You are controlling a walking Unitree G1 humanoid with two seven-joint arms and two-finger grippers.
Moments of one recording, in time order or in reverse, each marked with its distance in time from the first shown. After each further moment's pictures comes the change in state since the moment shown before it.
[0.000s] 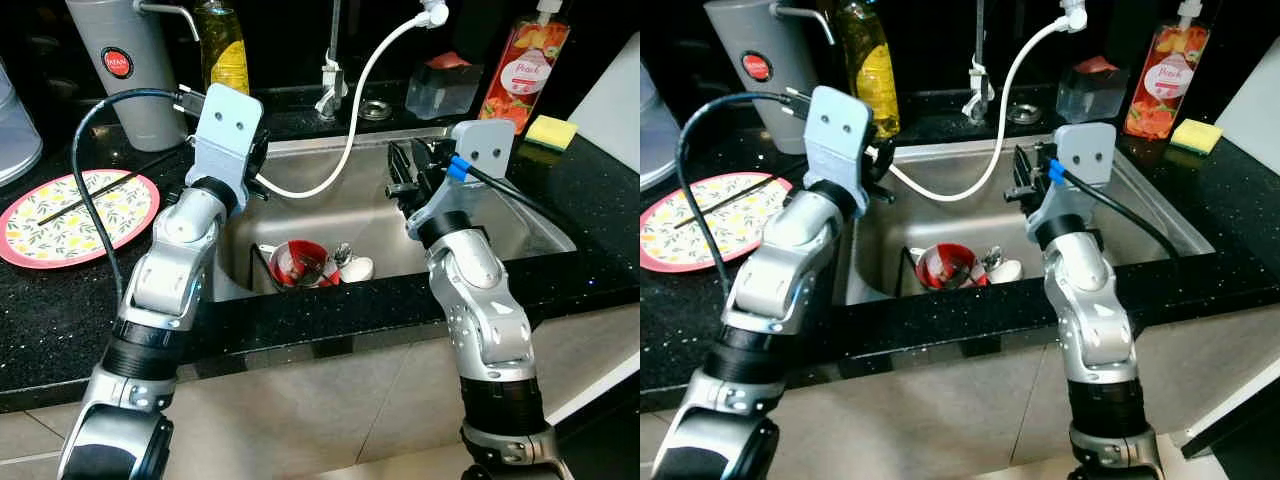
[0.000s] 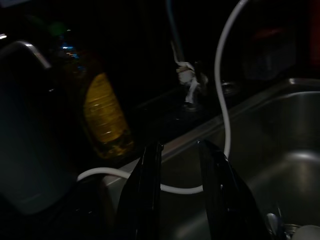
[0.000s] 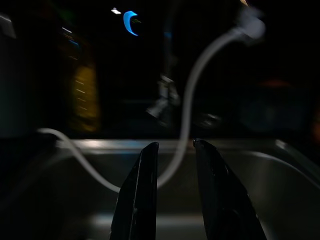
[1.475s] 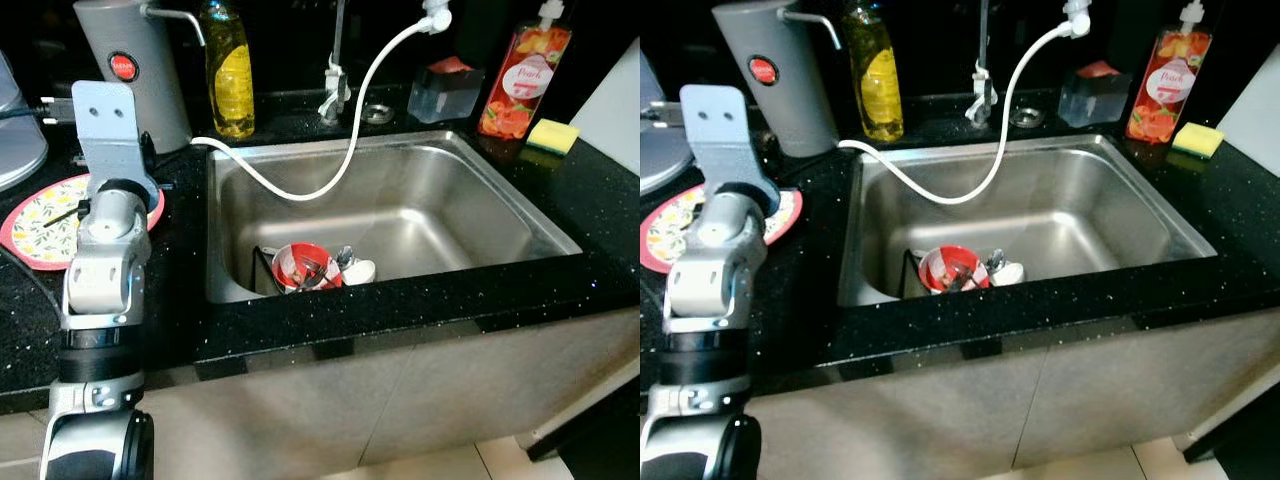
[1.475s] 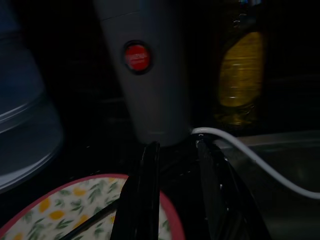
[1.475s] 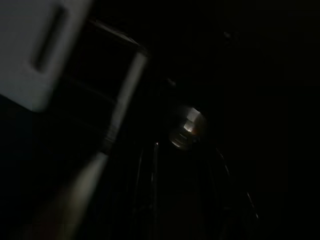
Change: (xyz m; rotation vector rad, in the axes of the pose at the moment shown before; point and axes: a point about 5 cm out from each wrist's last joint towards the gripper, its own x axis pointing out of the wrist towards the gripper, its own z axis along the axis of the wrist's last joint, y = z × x) left arm -0.020 0.078 -0.020 -0.097 0.156 0.462; right arm -0.145 -0.288 0.018 -0.725 0.264 -1.192
